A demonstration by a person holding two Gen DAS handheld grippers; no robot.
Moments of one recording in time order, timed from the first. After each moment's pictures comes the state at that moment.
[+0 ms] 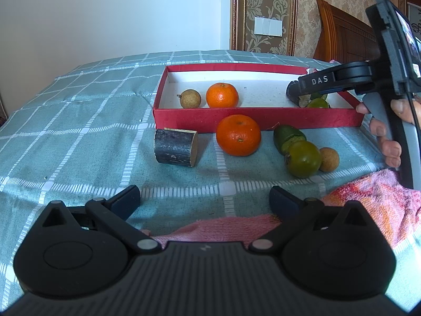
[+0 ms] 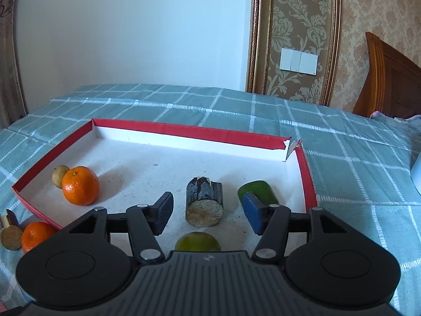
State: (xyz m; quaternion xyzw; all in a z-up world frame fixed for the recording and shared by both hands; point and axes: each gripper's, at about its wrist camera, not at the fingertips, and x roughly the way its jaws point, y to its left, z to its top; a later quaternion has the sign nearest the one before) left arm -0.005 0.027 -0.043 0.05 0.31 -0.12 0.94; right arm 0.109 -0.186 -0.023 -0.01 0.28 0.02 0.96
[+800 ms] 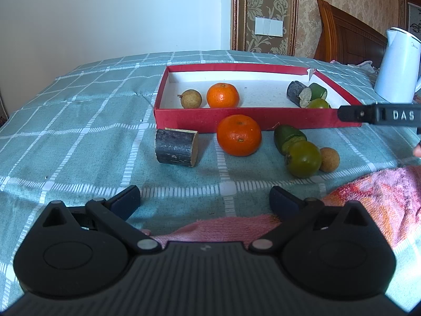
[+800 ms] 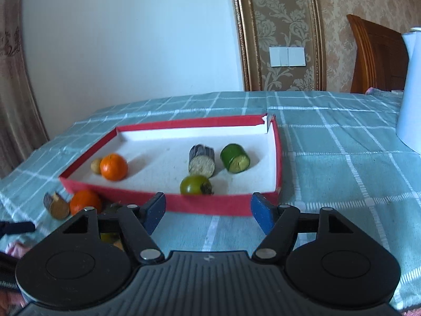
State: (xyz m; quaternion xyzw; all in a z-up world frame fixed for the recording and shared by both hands) left arm -0.006 0.027 -0.043 0.05 0.31 -0.12 0.94; right arm 0.016 -0.214 -0.025 0.05 0.25 0.05 0.97
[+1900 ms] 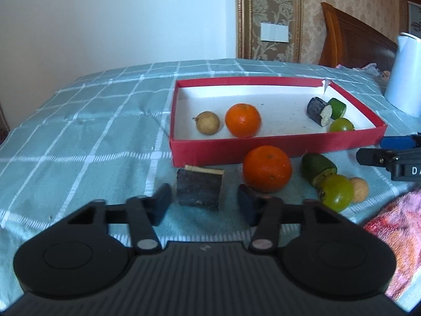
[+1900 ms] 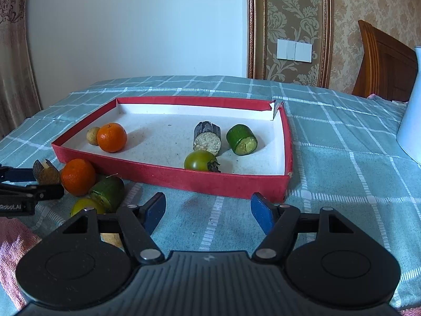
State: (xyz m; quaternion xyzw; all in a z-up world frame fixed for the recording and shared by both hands) left arm 0.034 0.036 -0.034 0.06 0.30 -0.13 0.95; right arm 0.021 -0.201 -0.037 0.01 0.28 0.03 0.96
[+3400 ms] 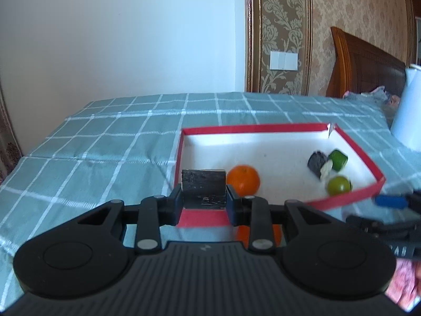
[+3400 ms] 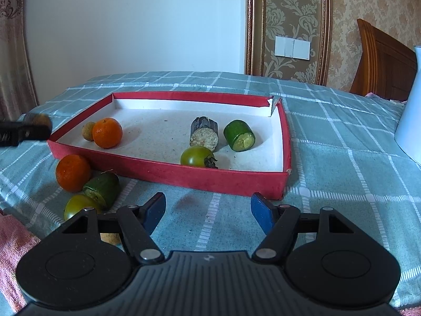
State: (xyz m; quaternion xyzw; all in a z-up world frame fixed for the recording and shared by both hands) left arm 0.057 0.022 0.019 0.04 0.26 -0.10 0.96; right arm 0.024 -0.199 -0.041 0.01 0.29 0.03 0.96
